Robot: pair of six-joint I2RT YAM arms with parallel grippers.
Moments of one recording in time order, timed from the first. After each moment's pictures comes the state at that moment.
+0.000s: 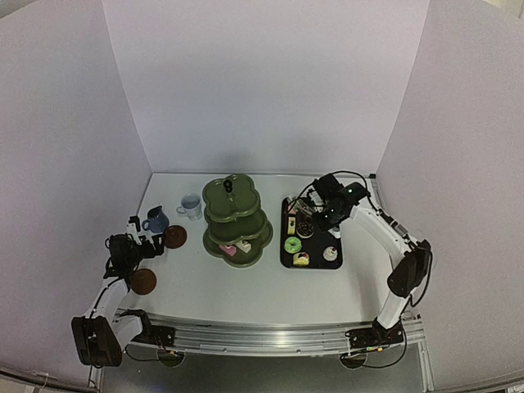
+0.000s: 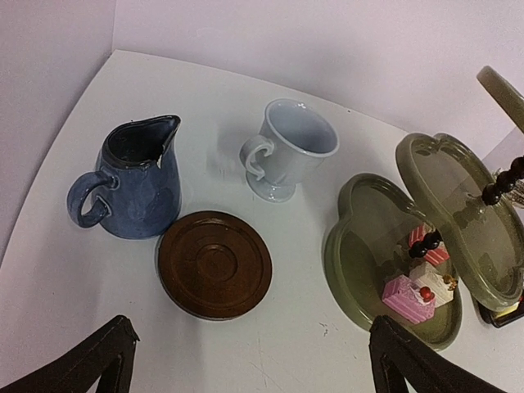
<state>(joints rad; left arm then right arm) 0.12 0.95 0.40 0.10 0.38 -0.20 0.56 1.80 1.80 -1.21 0.13 0.04</state>
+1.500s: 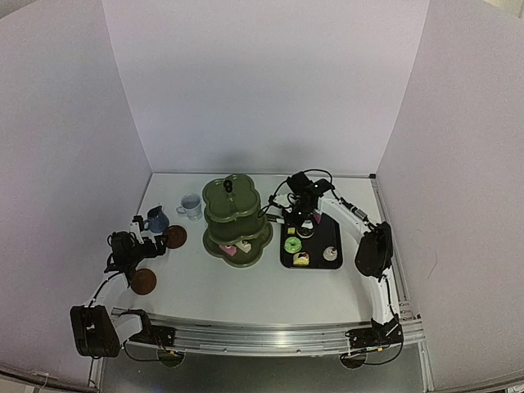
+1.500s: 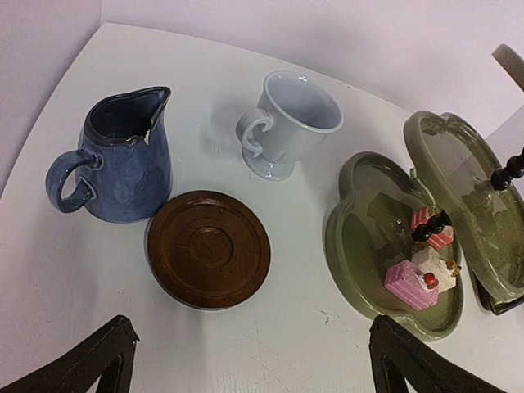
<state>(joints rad) 0.12 1.04 0.44 0.08 0.41 -0.18 0.59 2.24 2.12 -1.09 -0.15 -0.43</state>
